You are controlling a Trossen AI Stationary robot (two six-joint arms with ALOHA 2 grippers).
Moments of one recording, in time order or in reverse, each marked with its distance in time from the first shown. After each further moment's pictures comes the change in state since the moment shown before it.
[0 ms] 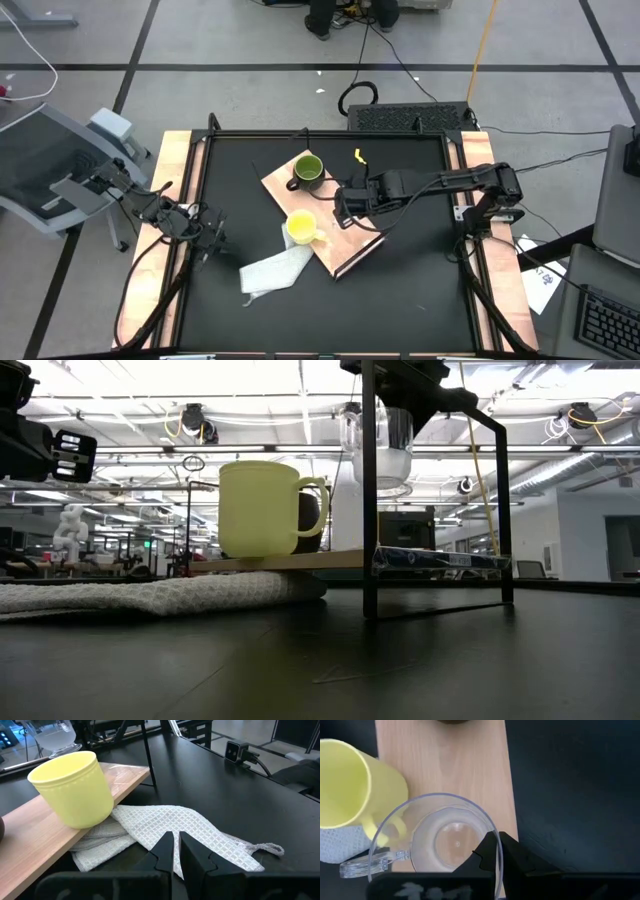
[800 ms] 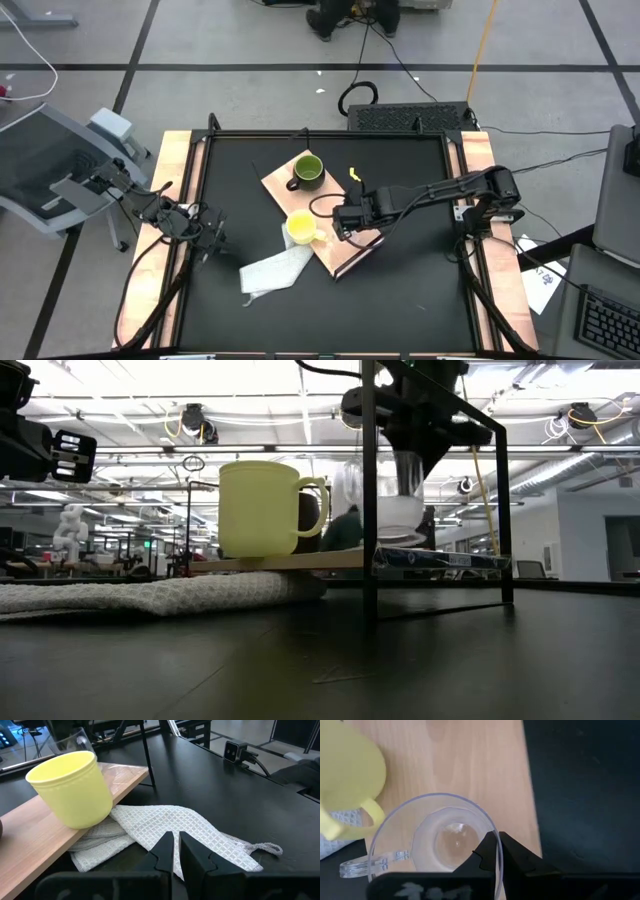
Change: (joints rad) left arm 0.000 0.000 0.000 -0.001 0.005 -0.001; right arm 0.047 0.022 -0.182 0.145 -0.033 0.099
